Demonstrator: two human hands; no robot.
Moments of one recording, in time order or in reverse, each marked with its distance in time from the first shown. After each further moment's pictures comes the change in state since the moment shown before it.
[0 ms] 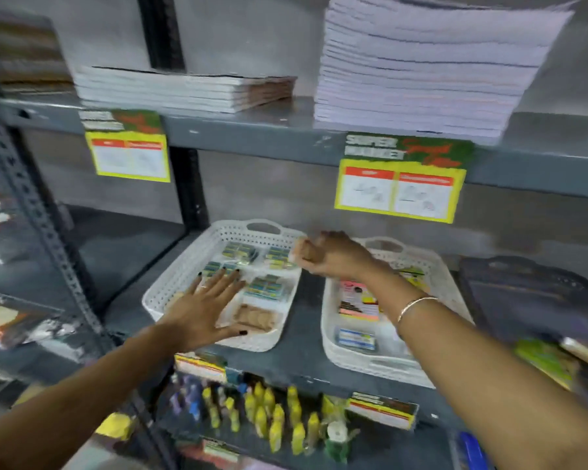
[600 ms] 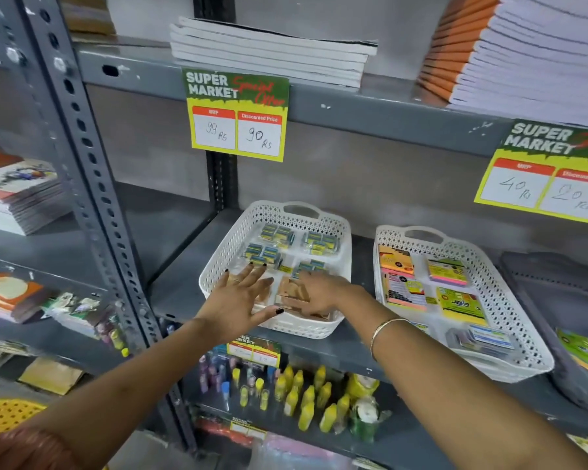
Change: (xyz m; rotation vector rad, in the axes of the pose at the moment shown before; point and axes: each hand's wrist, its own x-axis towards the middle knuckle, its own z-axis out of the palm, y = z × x) left_hand -0.027 -0.055 0.024 -0.183 -0.019 -0.086; right_hand 0.020 -0.126 0.086 -0.075 -0.365 -0.024
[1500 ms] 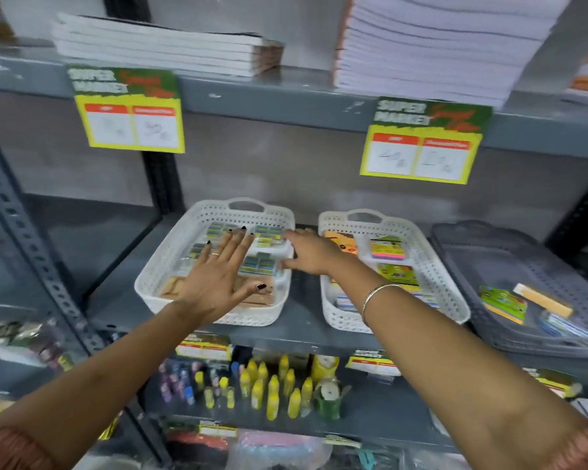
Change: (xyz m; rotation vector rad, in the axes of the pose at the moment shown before) left_hand 0.028 0.059 -0.023 -0.018 0.178 0.141; right_hand -0.044 0.066 -0.034 0.104 0.293 0.046
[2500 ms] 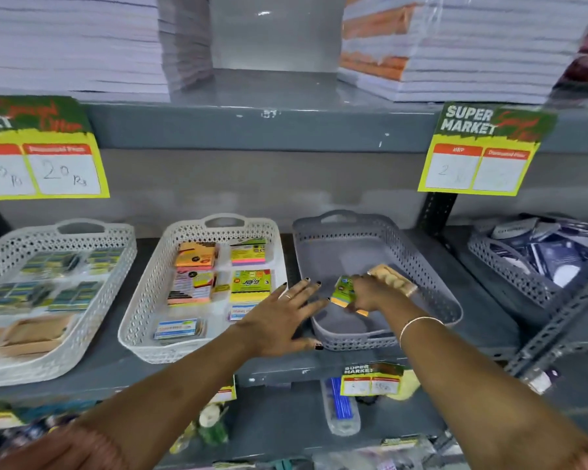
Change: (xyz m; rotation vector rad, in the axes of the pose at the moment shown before) left_hand 0.147 0.341 0.120 0.060 -0.262 0.577; right_hand -0.189 0.378 0.019 0.012 -0.220 0.590
